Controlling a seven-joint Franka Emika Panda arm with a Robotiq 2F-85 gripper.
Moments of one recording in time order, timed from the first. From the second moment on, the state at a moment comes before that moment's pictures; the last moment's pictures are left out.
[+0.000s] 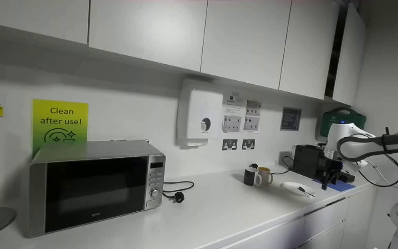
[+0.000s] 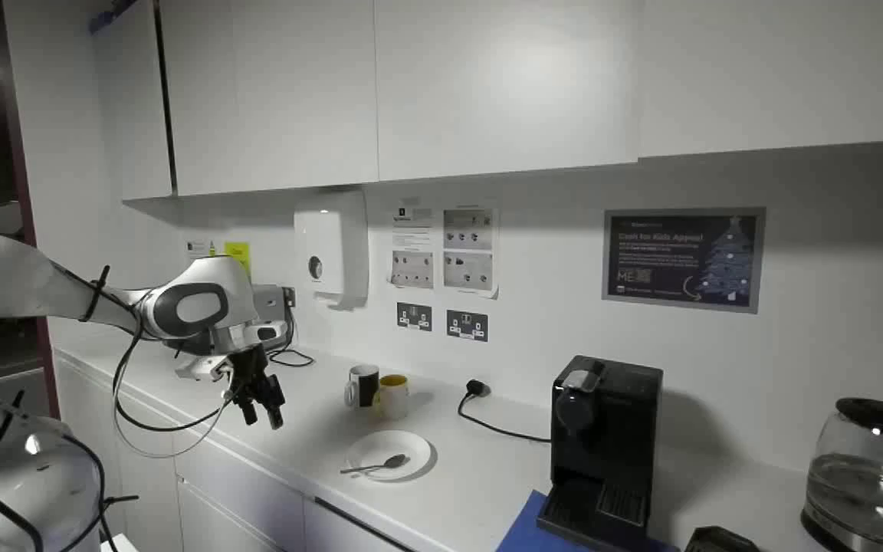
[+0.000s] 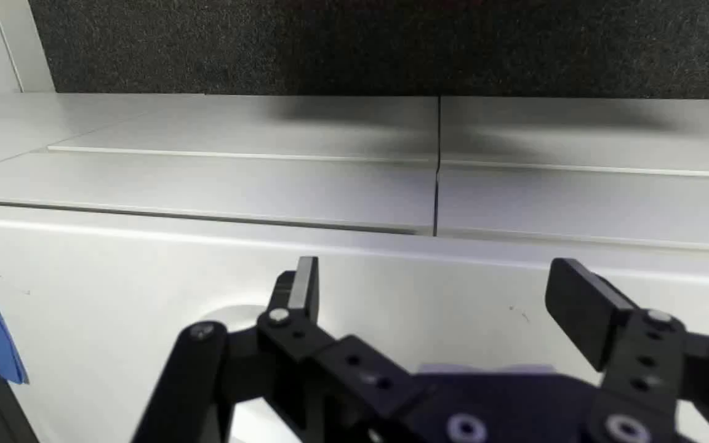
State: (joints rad) arm -0.08 -0.88 0.01 -2.83 -0.20 2.09 -0.02
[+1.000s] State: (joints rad) arm -0.06 -0.66 0.01 -2.72 -0.20 2.35 -0.02
